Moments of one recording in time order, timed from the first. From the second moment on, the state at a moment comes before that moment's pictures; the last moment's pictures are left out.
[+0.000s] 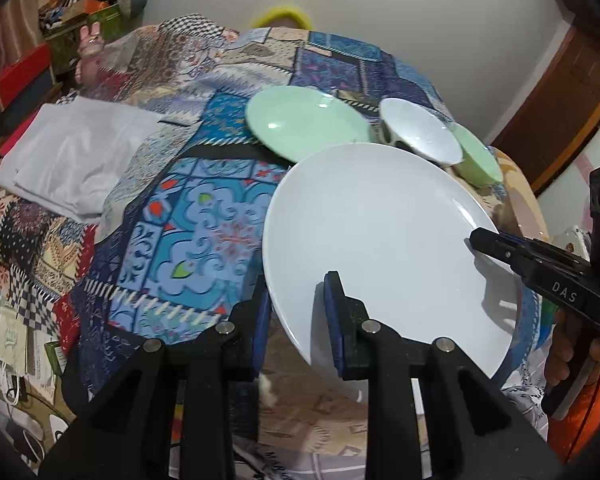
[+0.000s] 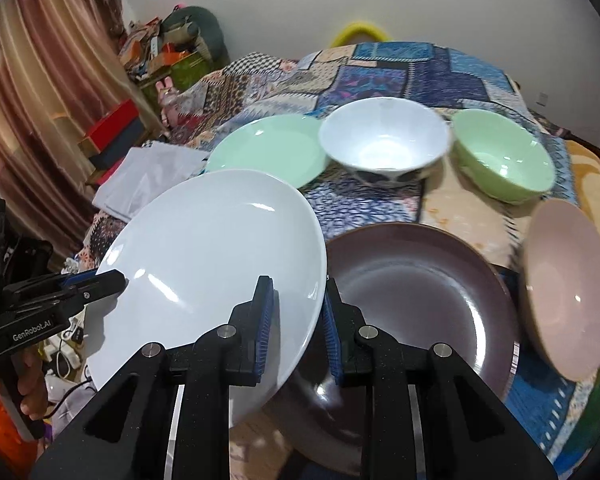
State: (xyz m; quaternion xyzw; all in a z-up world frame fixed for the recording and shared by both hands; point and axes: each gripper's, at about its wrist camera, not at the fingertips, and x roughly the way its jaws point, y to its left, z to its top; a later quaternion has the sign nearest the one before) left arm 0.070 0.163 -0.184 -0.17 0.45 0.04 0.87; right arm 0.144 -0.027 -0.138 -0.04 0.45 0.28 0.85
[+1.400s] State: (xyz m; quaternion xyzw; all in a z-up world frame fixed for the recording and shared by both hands) left arm 0.159 0.045 -0.227 -0.10 0.52 -0.05 0.85; right arm 0.150 -0.141 -0.172 0.04 0.49 0.19 0.85
